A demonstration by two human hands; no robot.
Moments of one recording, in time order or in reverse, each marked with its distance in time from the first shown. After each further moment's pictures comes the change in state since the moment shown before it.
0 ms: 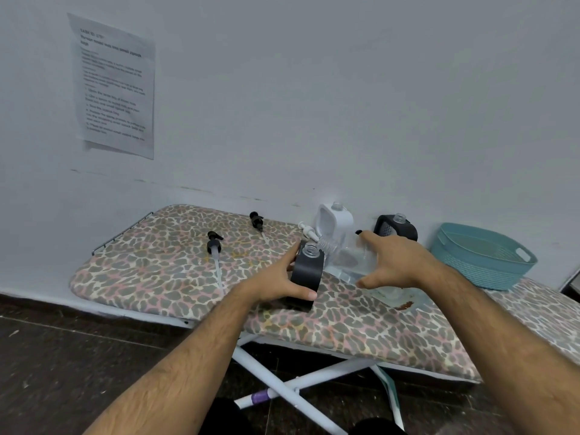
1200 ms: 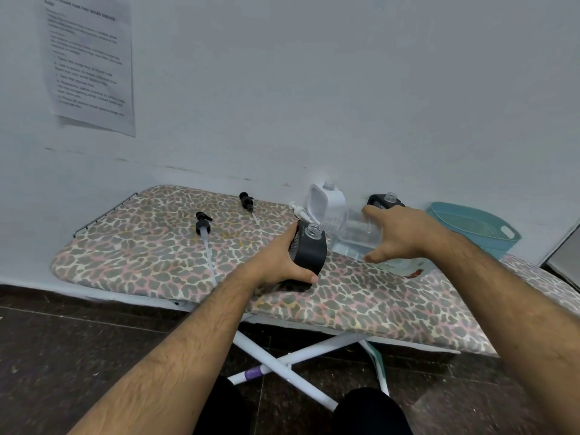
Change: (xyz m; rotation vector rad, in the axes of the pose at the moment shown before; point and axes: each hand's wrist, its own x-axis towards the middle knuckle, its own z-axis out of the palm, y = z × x) left_hand 0.004 0.003 0.014 0.070 0.098 0.101; right_hand -0.001 0.011 -0.015 -0.159 -0.011 -0.044
